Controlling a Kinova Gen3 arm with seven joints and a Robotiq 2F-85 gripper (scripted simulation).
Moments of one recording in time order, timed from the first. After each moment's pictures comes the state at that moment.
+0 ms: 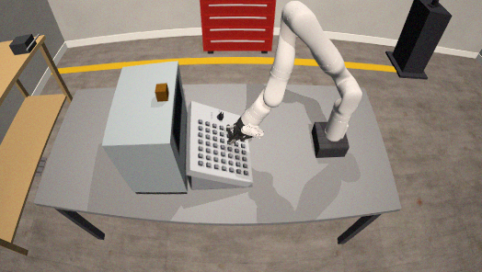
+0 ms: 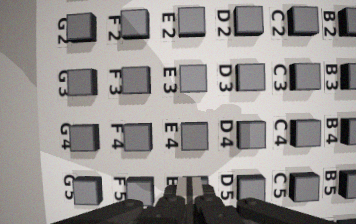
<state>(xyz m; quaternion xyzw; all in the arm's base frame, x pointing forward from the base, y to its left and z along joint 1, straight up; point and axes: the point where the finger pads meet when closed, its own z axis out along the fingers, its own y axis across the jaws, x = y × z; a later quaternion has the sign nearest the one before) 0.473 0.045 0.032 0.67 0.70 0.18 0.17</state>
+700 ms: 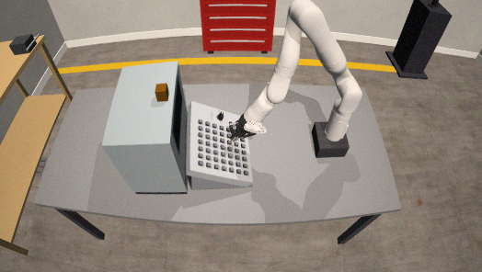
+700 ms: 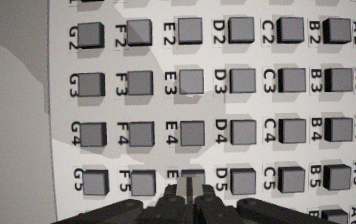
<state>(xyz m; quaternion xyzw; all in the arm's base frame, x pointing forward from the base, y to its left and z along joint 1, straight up) 0.464 0.045 0.050 0.67 0.70 0.18 0.17</state>
